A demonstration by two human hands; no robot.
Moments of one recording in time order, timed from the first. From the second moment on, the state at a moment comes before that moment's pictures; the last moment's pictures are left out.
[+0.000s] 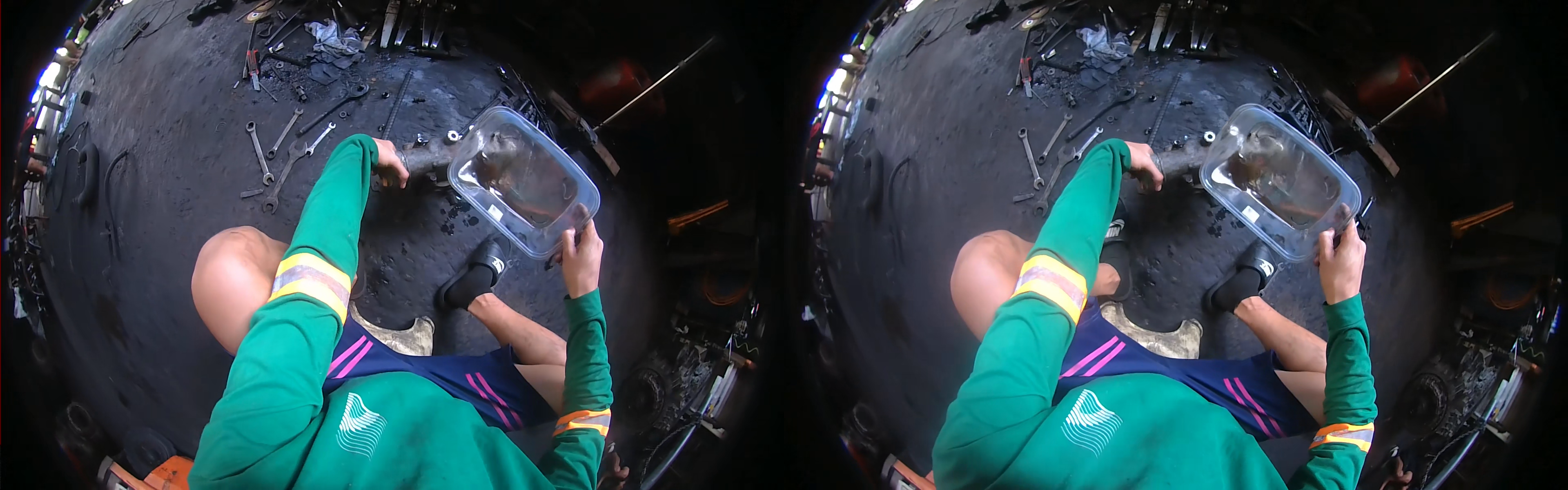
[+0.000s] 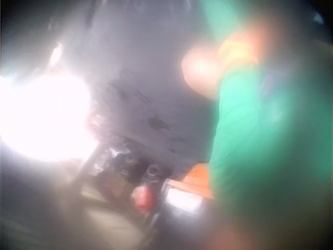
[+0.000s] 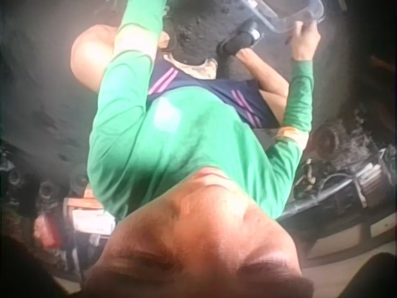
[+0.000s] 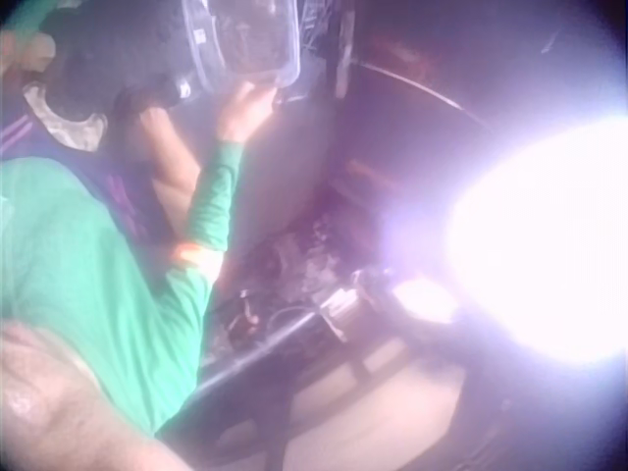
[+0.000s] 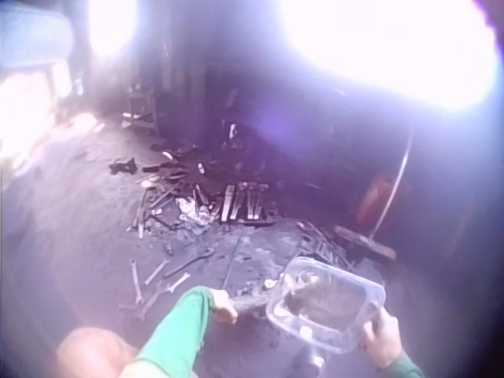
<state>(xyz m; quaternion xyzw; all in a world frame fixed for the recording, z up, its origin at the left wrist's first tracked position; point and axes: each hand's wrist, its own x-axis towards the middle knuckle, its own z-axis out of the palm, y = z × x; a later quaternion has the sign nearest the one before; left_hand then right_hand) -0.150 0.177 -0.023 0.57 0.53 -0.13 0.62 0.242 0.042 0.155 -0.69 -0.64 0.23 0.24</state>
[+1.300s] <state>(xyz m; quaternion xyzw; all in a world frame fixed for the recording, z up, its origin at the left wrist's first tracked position) -0.160 0.190 -0.020 0.56 0.48 -0.15 0.65 0.189 0.068 0.156 -0.65 -0.74 0.07 0.18</state>
